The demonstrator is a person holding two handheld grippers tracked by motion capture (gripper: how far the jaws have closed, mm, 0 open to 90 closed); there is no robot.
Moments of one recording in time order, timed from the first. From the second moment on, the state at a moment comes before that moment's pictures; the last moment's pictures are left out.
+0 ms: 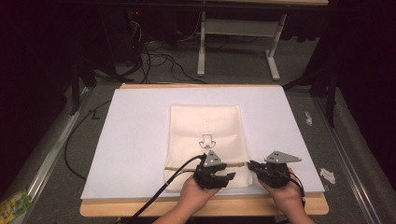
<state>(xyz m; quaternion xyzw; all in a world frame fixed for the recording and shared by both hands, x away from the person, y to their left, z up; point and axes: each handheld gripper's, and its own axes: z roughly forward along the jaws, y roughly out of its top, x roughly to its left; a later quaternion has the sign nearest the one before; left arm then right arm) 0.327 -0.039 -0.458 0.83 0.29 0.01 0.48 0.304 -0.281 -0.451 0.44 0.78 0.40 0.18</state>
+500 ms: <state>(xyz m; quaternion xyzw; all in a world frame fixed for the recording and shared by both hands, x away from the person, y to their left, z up) 0.337 -0.067 -0.465 0.82 0.30 0.00 0.49 0.300 -0.280 -0.445 0.44 0.78 0.41 0.17</state>
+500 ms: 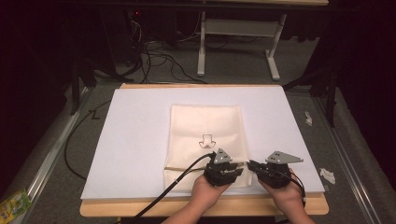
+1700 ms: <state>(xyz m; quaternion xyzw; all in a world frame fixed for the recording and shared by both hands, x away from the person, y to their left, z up) 0.337 -0.015 -0.462 0.83 0.32 0.04 0.47 0.295 -0.274 -0.442 0.43 0.78 0.41 0.19</state>
